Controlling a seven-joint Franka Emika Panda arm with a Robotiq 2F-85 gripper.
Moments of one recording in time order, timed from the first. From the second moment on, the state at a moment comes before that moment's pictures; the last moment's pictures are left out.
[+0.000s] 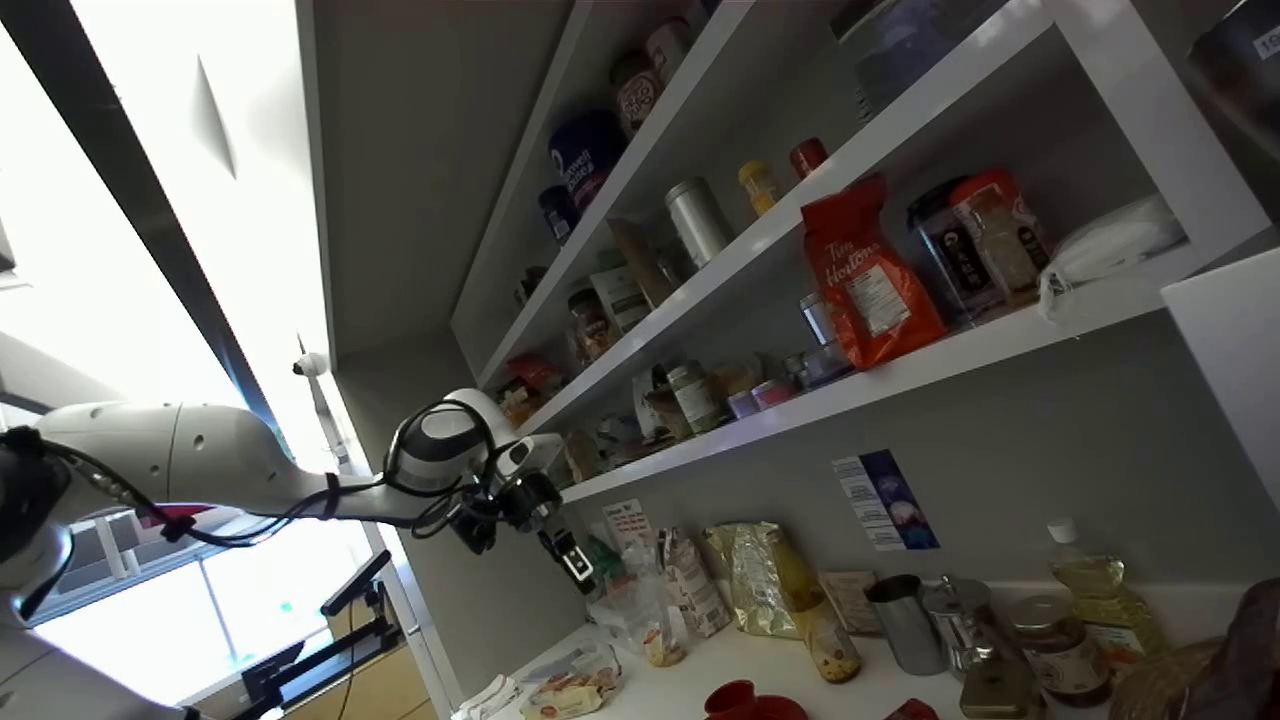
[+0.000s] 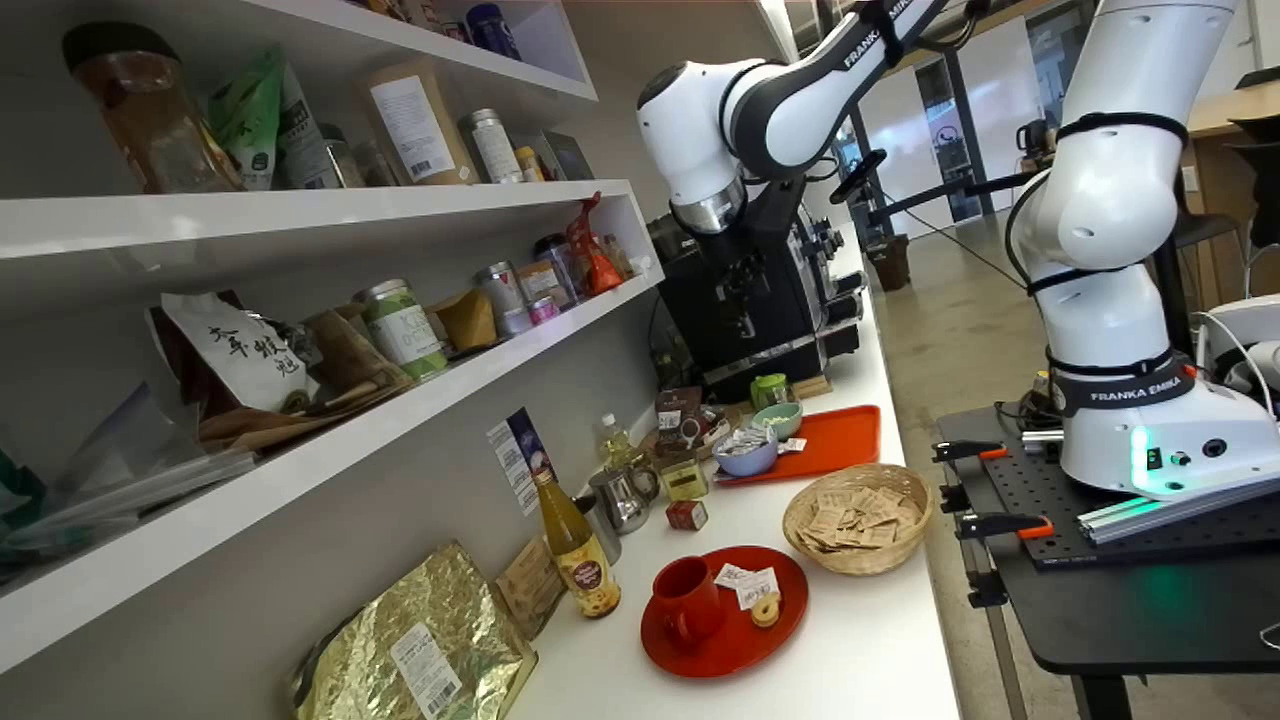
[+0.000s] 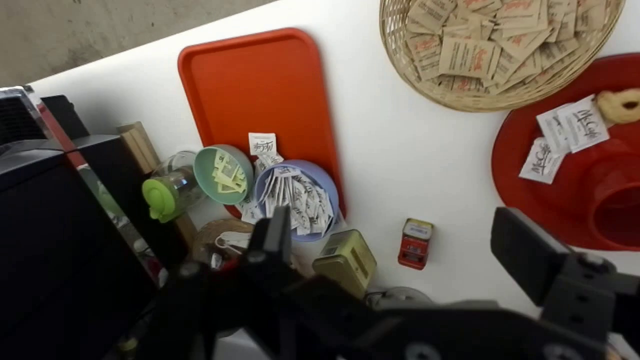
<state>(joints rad) -0.07 -0.50 0.29 -2.43 -0.35 1.91 0.58</state>
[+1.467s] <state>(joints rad) -0.18 -0.37 0.02 -2.16 -0.48 2.07 0.39</state>
